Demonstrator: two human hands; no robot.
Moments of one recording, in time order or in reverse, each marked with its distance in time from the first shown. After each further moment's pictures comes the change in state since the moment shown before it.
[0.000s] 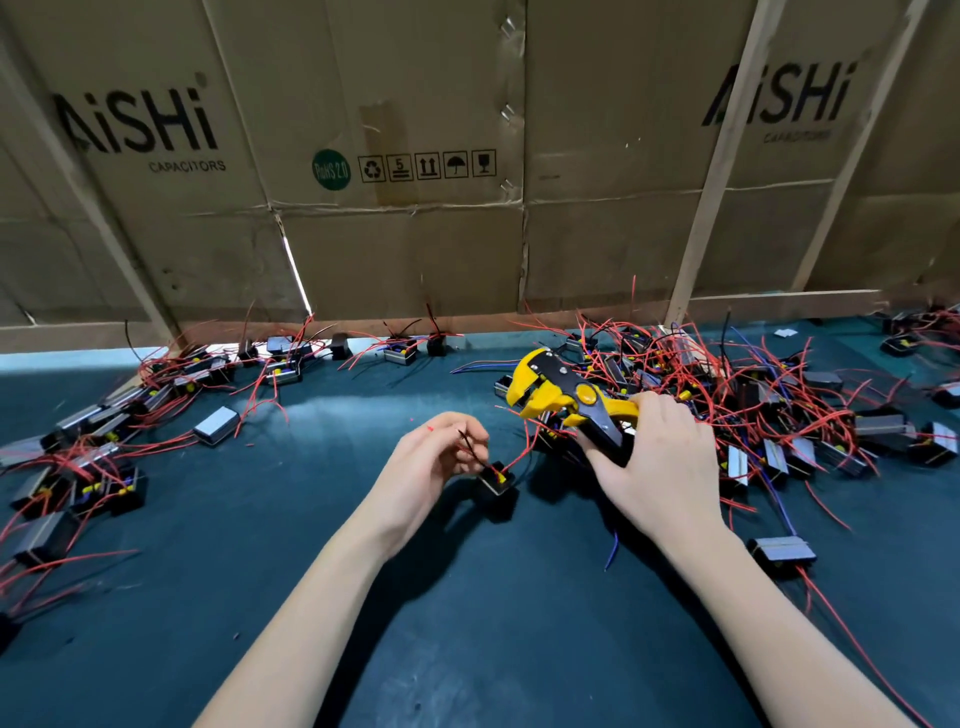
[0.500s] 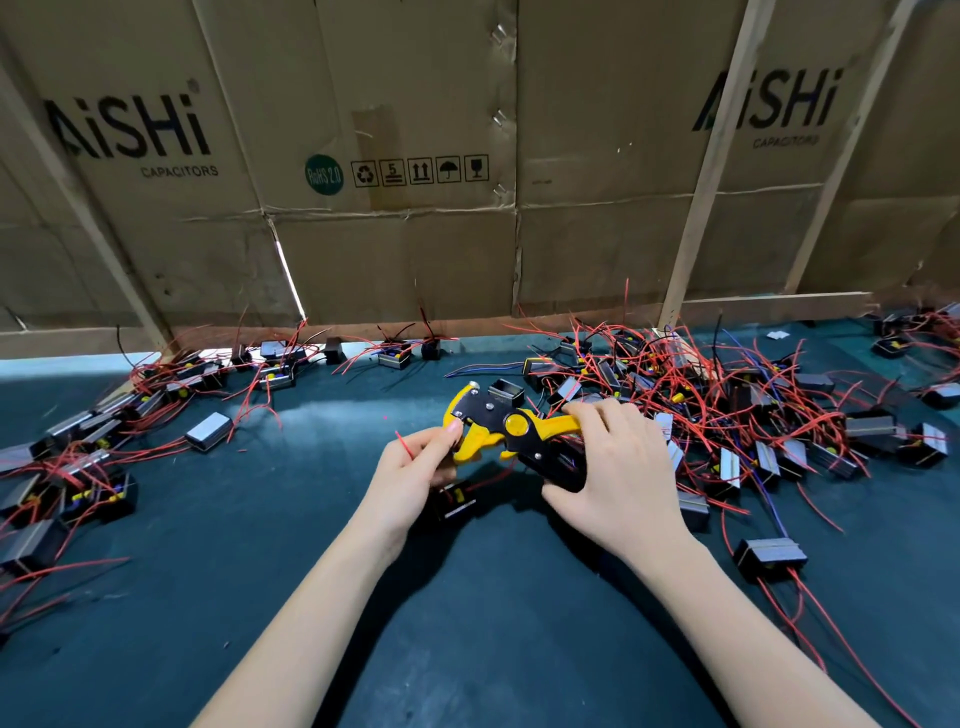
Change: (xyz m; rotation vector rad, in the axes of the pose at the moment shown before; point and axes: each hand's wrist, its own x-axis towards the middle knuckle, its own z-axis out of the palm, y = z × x) left_hand -0.002 -0.003 0.004 0.211 0.188 -0.020; right_hand -0.007 -0.023 -0.006 0.047 -0.109 -0.206
